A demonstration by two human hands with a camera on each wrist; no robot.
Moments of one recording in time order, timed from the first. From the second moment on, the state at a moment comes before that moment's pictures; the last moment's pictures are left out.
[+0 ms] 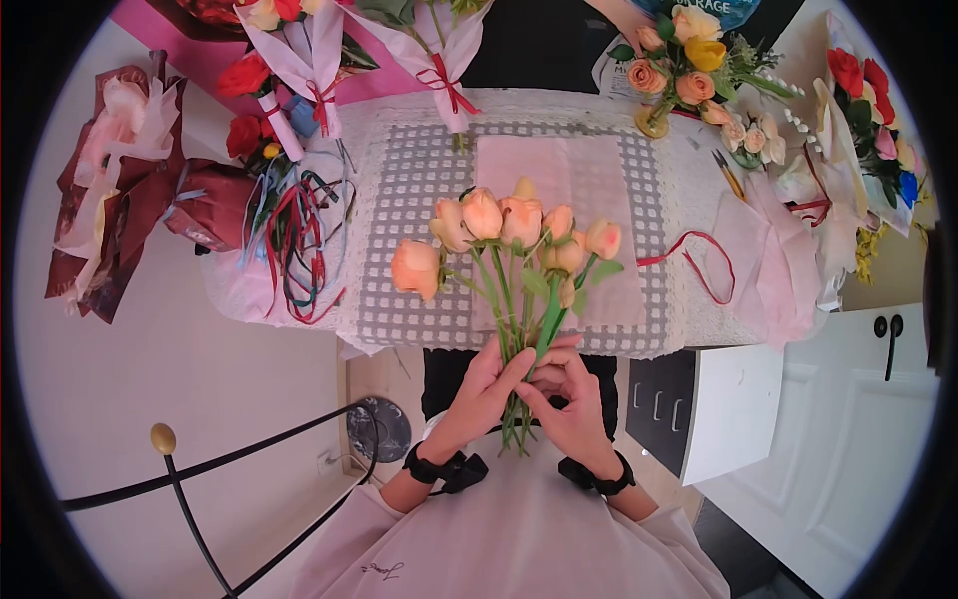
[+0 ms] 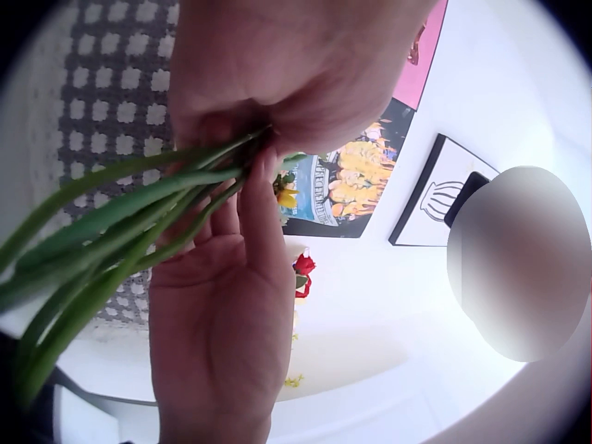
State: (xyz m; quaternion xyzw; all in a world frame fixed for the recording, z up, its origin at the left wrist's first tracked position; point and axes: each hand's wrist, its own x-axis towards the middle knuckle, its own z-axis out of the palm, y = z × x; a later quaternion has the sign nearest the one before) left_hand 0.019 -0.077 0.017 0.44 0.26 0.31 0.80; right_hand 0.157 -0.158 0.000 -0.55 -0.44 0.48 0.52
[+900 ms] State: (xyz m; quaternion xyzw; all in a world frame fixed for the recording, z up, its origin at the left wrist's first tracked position) left_hand -0.010 -0.073 0.041 0.34 0.29 0.50 0.74; right_hand 0.192 -0.159 0.033 -0.45 -0.33 0.36 0.75
